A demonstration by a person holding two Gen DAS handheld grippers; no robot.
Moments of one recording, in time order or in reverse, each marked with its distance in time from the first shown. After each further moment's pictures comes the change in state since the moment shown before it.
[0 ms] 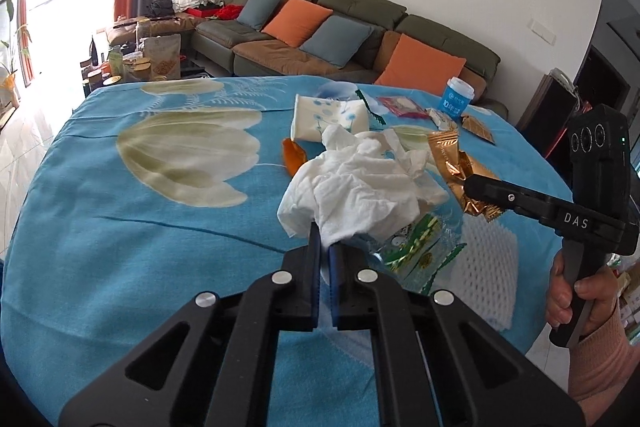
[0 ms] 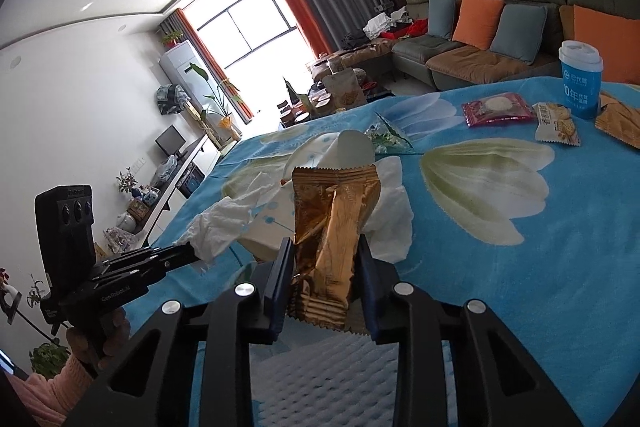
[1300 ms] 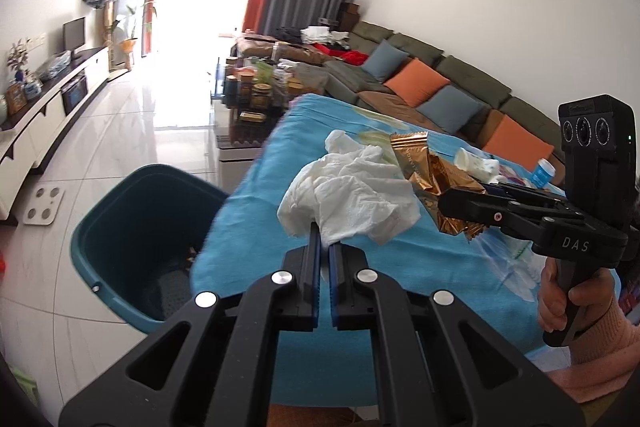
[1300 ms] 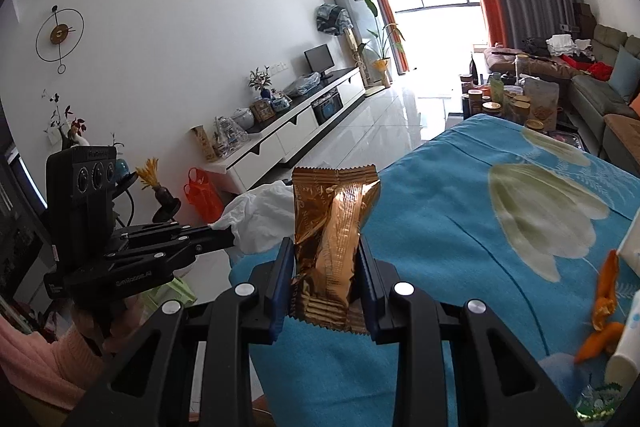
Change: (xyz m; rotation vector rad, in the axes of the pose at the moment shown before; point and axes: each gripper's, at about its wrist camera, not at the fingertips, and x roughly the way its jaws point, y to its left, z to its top) left arm -0.175 0.121 -0.087 -0.280 -0.203 0.341; right arm 0.107 0.244 -0.019 -0.459 0.211 0.423
